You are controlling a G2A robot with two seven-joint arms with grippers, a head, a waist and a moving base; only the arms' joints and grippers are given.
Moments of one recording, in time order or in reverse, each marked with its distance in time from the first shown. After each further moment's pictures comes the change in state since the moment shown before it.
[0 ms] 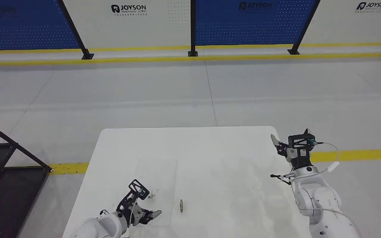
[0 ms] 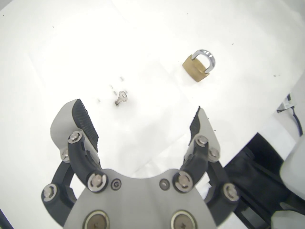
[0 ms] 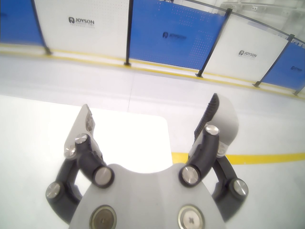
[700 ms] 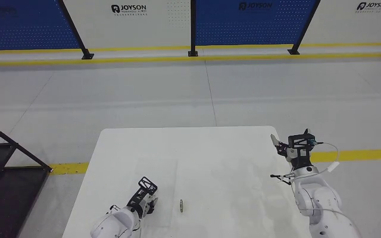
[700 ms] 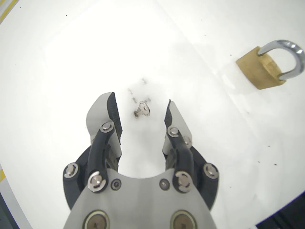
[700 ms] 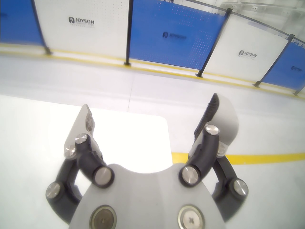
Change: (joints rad) left arm -0.130 -0.013 0.164 0.153 0.238 0.204 0.059; right arm 0.000 0.000 0.000 0.000 0.000 0.000 0.000
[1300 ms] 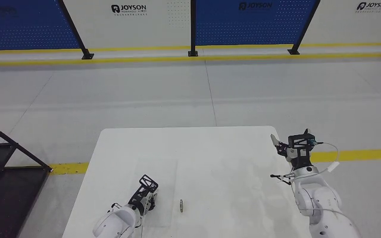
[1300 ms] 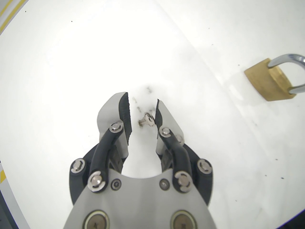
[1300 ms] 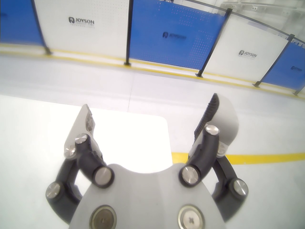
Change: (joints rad) left arm -0.019 -0.001 0.014 0.016 0.006 0.016 0.028; right arm 0.000 0.000 0.000 0.000 0.000 0.000 0.000
